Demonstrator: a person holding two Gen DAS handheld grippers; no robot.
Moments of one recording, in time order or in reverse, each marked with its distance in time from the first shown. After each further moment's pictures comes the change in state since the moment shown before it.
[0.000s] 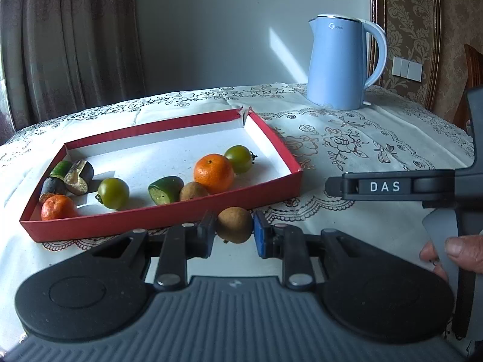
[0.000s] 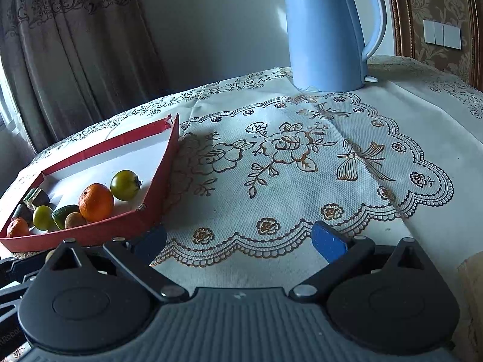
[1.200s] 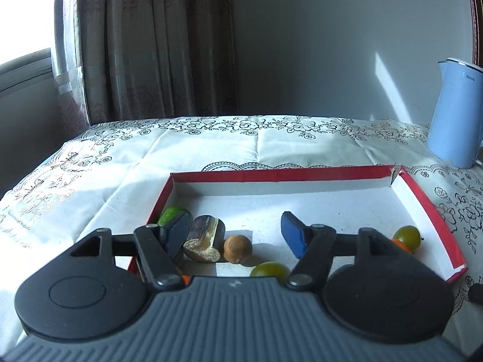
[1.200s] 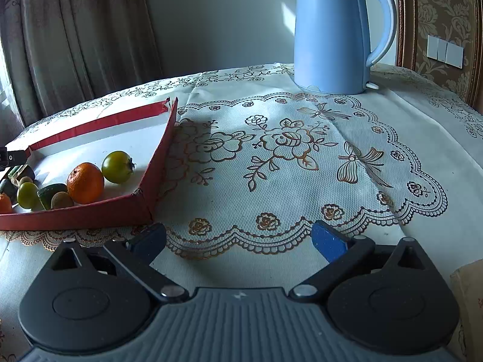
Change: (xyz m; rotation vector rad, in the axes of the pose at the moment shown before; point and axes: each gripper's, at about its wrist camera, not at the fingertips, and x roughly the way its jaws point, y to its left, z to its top) left arm 0.055 0.122 0.055 -0.152 -0.037 0.292; right arm 0.005 0.014 0.000 -0.086 0.034 -0.068
